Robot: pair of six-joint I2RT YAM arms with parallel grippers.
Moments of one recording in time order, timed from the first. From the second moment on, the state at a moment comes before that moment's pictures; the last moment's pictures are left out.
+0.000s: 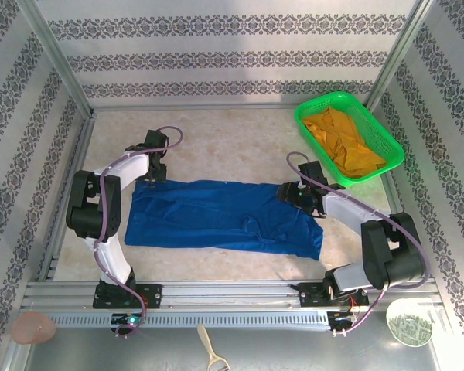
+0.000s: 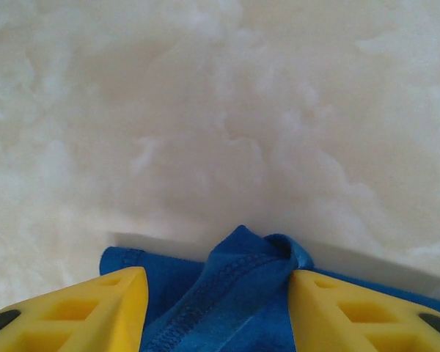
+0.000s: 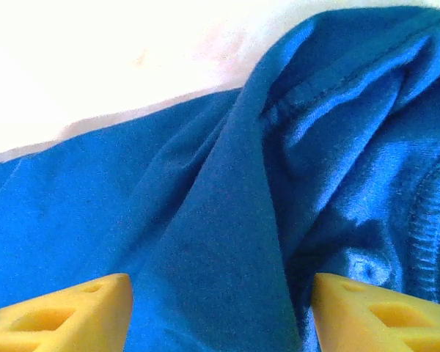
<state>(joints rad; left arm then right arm) -0.13 1.84 1.22 -0.61 -0.30 -0.14 0.24 1.43 0.69 -0.31 -0.15 0.63</state>
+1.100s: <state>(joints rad) 0.21 1.79 1.09 -0.38 0.26 -0.60 0.16 1.44 0.65 -0.25 -0.05 0.71</state>
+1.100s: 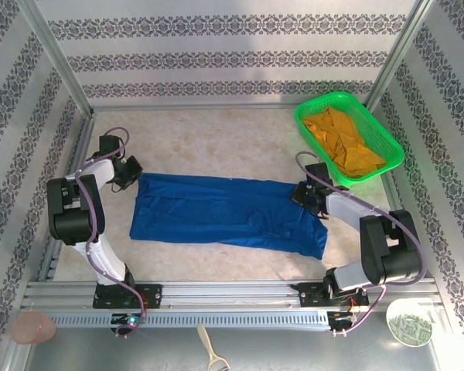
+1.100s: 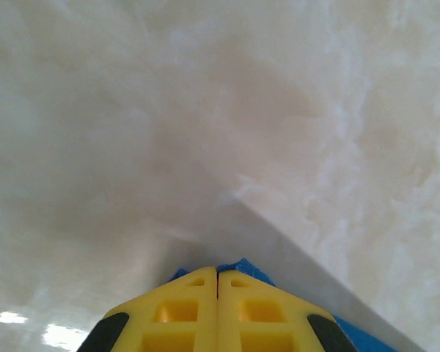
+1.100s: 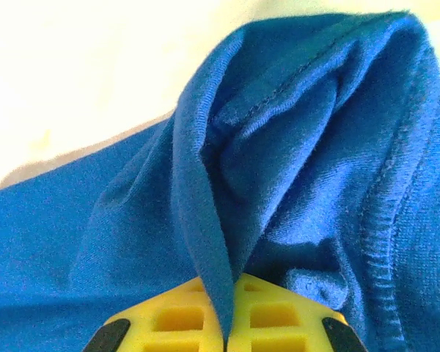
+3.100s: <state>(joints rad) 0.05 1.59 0.76 -0.03 0.44 -0.81 0.50 1.51 0.71 -0.09 -0.22 0.77</state>
